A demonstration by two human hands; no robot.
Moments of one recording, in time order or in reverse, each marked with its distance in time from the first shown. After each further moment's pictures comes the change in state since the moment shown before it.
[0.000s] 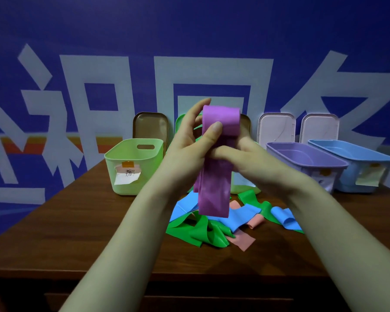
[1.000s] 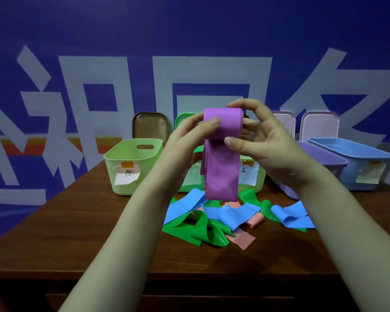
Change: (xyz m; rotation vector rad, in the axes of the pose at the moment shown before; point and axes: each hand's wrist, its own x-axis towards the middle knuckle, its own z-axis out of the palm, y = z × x) left_hand -0.001 0.012 -0.002 0.104 -0.003 -0.151; right_hand -0.015 -0.017 -0.024 0.147 0.010 -0.252
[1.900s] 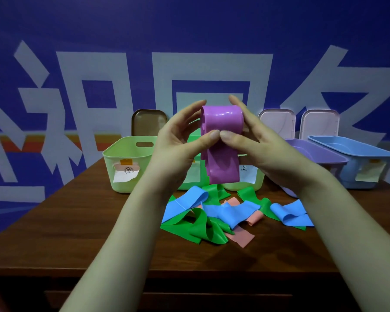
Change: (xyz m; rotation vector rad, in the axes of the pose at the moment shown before) left_hand 0.001 -0.014 -0.006 -0.096 0.066 0.211; right_hand -0.004 0.002 0.003 -0.135 -0.016 0.167
